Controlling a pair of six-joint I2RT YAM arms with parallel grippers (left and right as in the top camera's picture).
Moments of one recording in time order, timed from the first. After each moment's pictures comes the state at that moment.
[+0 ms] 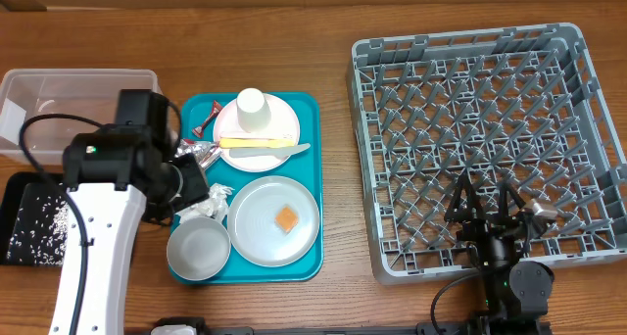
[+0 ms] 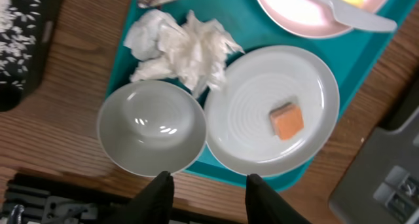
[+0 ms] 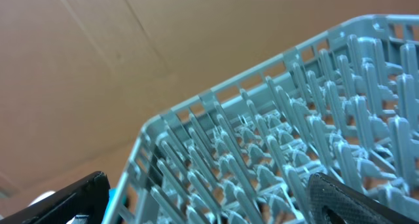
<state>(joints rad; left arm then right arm) 0.00 1.32 1.33 -1.43 0.08 -0.46 0.01 0.01 0.02 -0.02 -0.01 0.47</state>
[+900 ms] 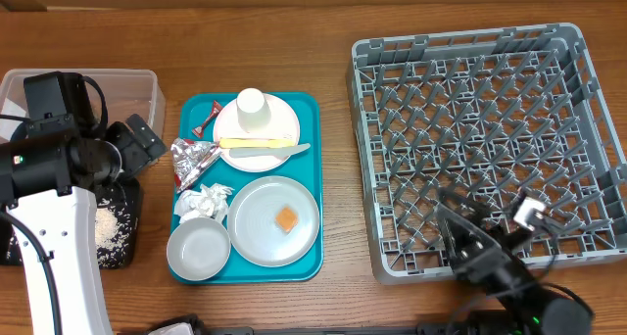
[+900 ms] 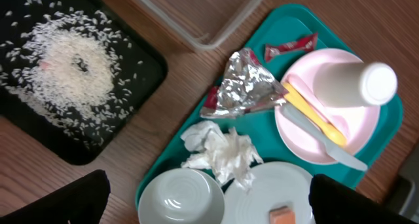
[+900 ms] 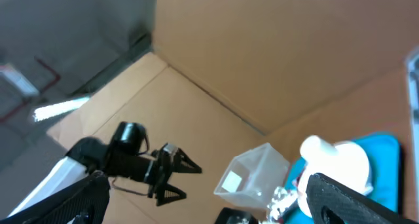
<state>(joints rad) 0.24 1.32 1.47 -1.31 -0.04 -0.48 0.01 0.03 0.27 0.08 -0.67 1.15</state>
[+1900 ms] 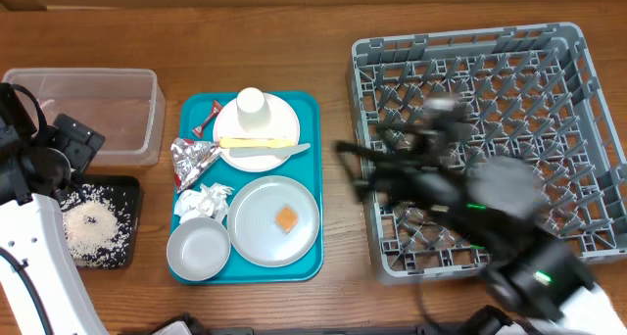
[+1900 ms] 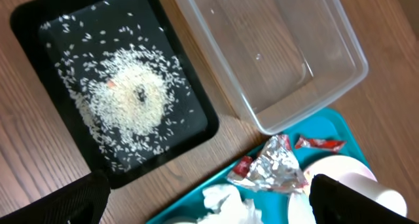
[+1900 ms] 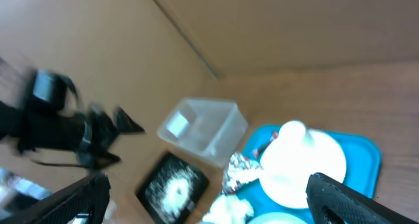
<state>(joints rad) 0.48 1.32 1.47 -1.21 -0.09 -0.60 0.67 0.93 1.04 -0.30 -0.16 0.61</state>
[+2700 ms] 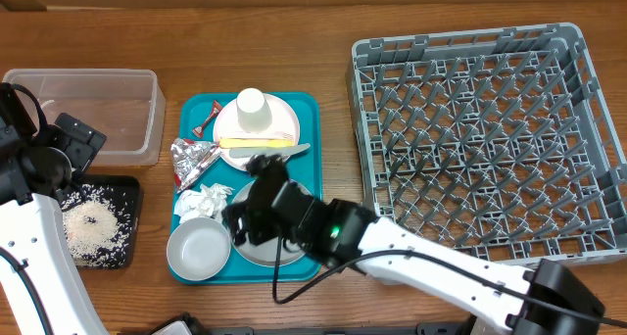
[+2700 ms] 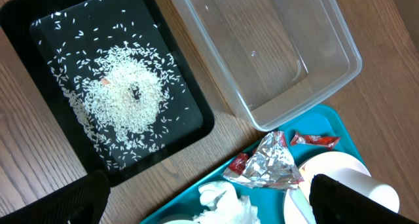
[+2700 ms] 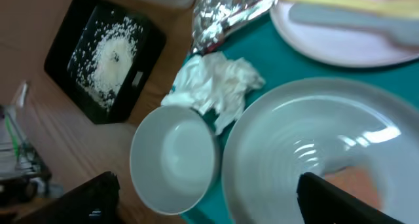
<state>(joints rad) 0.48 1.32 1.47 -1.21 -0.07 -0.60 1.08 1.62 1.17 -0.34 0.00 0.74</state>
